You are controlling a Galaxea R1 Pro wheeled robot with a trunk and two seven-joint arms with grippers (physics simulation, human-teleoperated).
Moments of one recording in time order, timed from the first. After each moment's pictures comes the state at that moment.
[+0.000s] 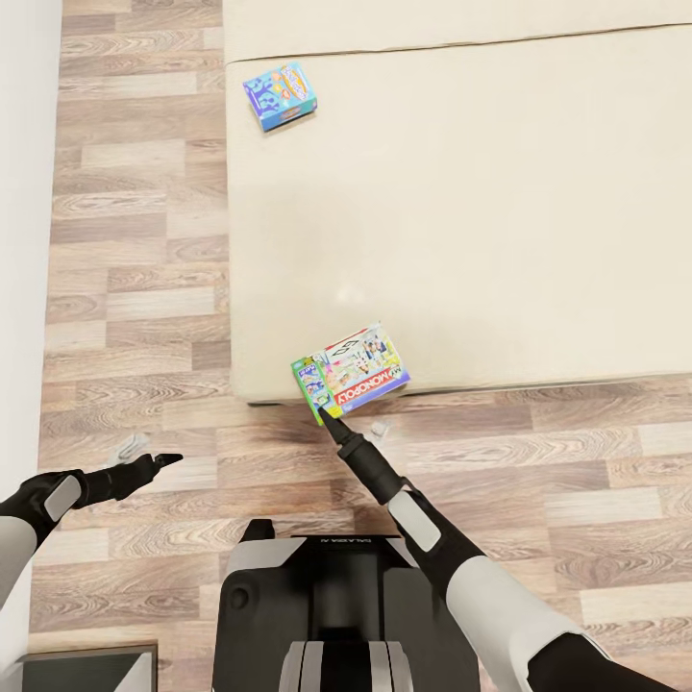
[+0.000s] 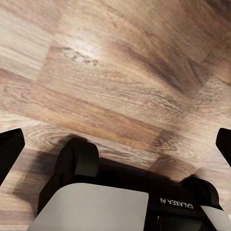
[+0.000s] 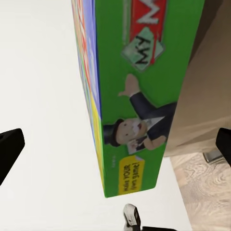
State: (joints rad) left arm -1.00 0.44 0.25 -0.17 0.23 0.50 -0.63; right arm -0.79 0.17 0.37 -0.53 -1.11 -0.09 1.00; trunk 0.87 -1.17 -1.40
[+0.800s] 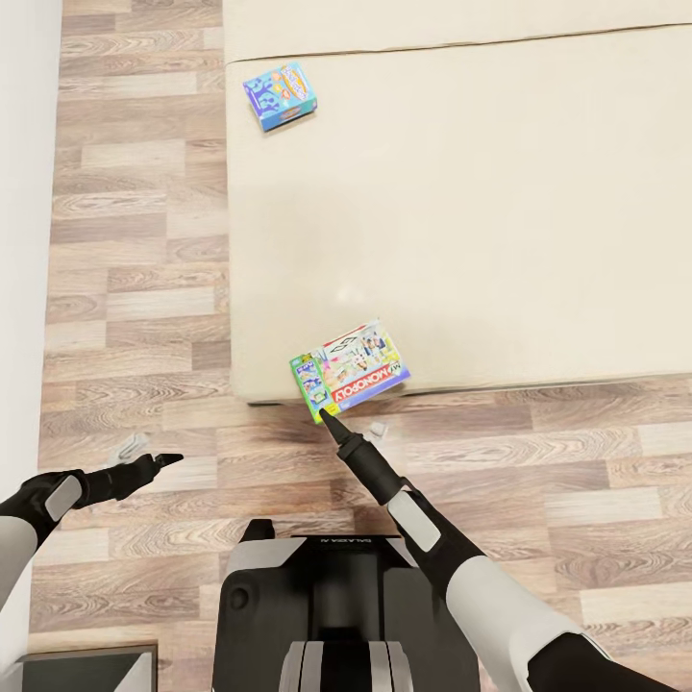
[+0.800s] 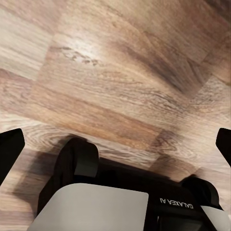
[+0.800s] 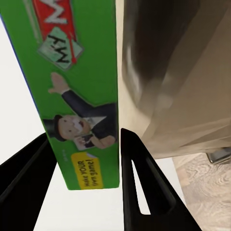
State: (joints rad) left arm -1.00 0.44 0.25 -0.17 0.23 0.50 -0.63; right arm -0.79 0.17 0.38 -0.53 -1.11 -0.09 1.01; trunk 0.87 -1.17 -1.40
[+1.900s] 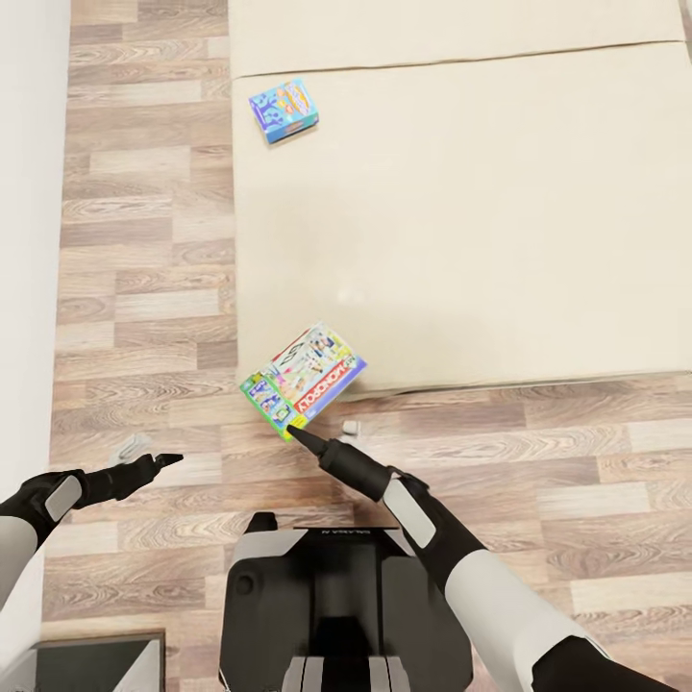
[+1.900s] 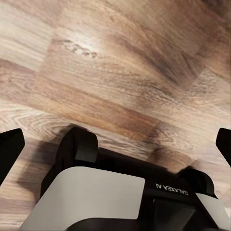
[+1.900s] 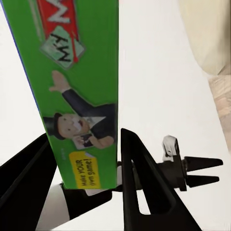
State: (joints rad) left arm -1.00 0.44 0.25 -0.17 0.23 0.49 -0.63; right arm -0.79 0.17 0.38 -0.65 -0.91 0.24 0.99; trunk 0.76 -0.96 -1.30
